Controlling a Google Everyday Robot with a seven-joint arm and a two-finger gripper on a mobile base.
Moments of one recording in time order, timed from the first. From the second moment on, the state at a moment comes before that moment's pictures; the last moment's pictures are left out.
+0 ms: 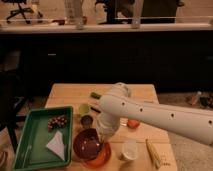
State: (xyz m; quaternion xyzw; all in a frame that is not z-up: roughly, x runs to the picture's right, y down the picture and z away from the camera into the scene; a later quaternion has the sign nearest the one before) arm -0.009 0.222 0.651 -0.15 -0.39 -0.70 0.58
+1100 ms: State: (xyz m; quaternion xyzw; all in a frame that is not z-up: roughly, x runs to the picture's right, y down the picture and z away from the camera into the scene) arm 0.013 0.235 0.673 -0.12 -0.39 -0.71 0.58
